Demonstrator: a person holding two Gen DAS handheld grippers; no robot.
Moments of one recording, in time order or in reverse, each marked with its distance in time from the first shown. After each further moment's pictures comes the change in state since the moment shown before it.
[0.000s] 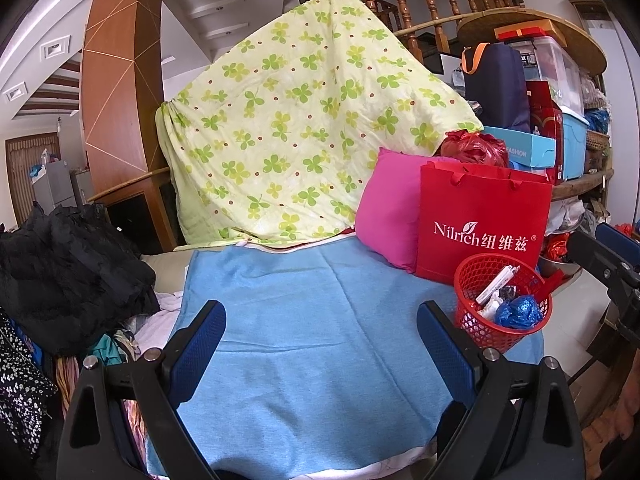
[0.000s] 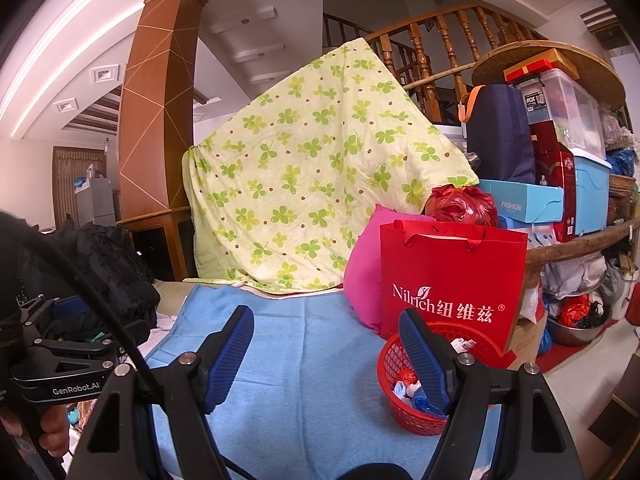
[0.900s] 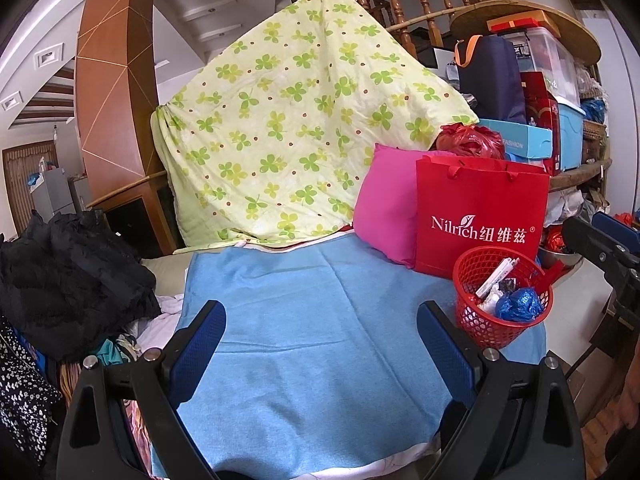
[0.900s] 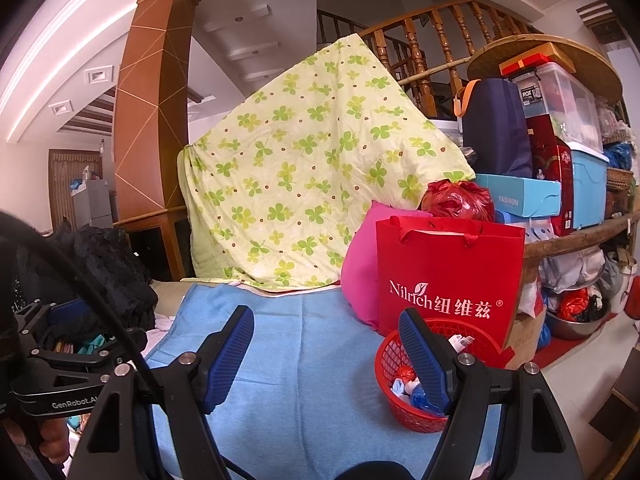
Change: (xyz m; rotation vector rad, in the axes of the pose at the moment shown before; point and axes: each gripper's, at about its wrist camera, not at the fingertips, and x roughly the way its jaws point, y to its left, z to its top) left arm -0.003 0.000 -0.004 0.035 0.010 -0.001; right arm 0.001 -0.007 0.001 0.012 0.010 -0.006
